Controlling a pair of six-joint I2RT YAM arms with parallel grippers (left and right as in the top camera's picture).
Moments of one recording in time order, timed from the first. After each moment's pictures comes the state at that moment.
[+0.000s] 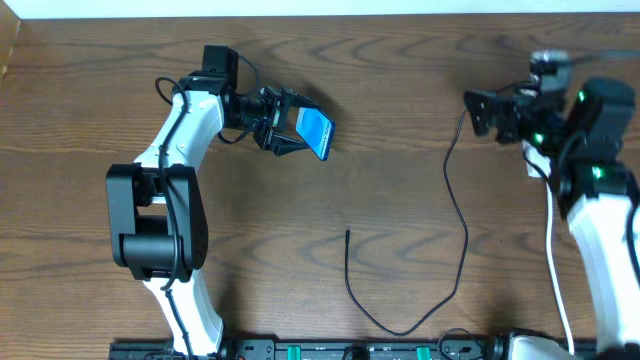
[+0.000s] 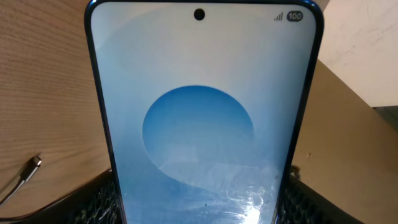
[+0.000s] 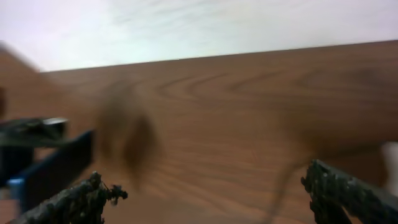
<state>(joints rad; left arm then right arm) -0.06 2.03 1.50 -0.77 1.05 -1.03 -0.11 1.37 1.04 -0.19 -0.59 0.11</state>
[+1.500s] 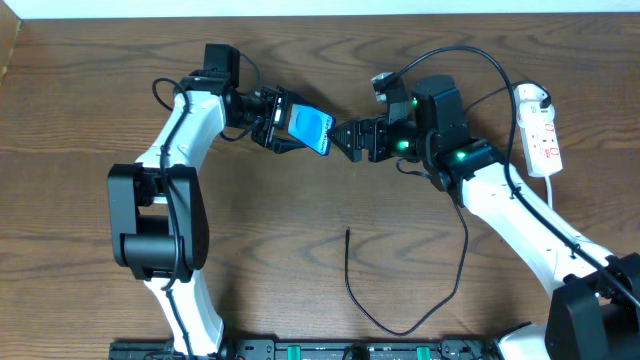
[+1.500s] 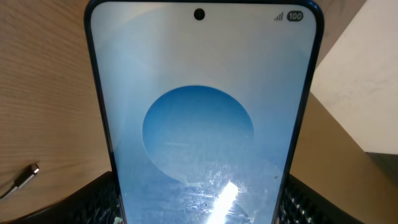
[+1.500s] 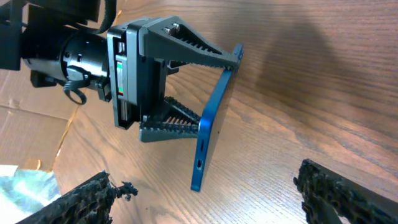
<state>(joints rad) -0.07 2.03 1.50 -0.73 0.93 -1.20 0.43 1.60 1.09 -0.11 -0.56 0.44</state>
